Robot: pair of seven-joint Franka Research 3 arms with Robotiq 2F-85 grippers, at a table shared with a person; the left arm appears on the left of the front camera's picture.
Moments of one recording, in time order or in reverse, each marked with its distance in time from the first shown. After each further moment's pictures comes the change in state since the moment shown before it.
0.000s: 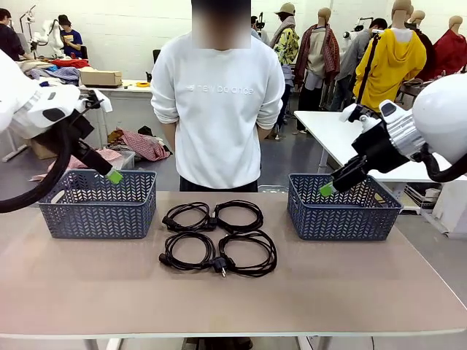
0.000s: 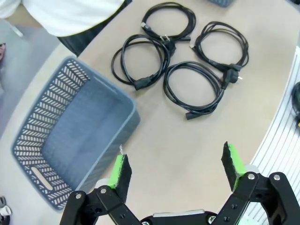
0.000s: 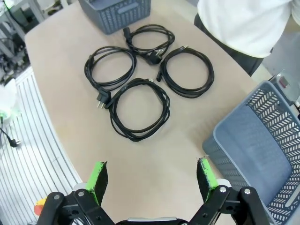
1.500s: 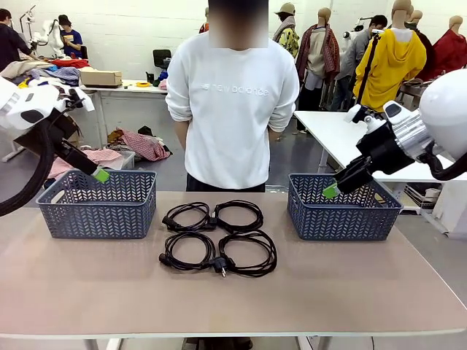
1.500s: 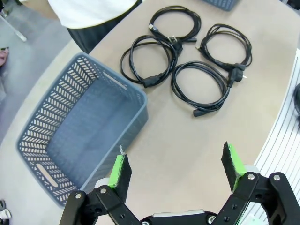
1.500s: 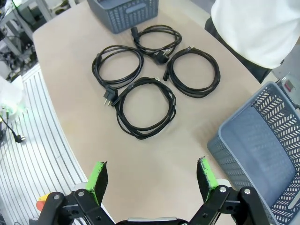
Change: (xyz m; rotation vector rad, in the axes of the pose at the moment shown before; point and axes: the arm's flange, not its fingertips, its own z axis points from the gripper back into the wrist) left arm -0.021 0.019 0.012 -0.001 -0.046 -0.001; right arm -0.006 0.000 0.004 0.039 -0.005 0.015
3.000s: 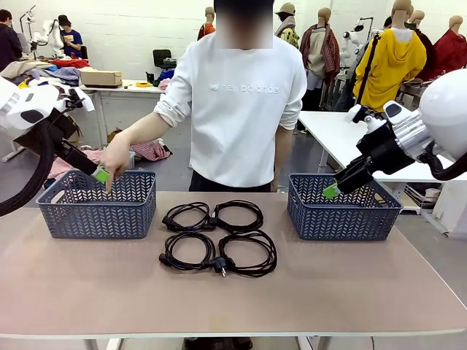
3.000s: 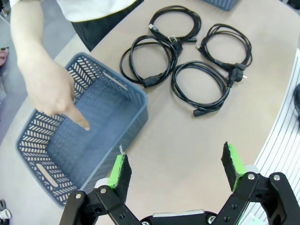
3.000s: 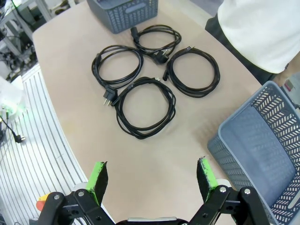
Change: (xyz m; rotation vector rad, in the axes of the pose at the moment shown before) left arm 0.000 0.000 0.000 0.000 0.000 0.000; right arm 0.000 0.000 0.000 -0.001 0.001 -0.001
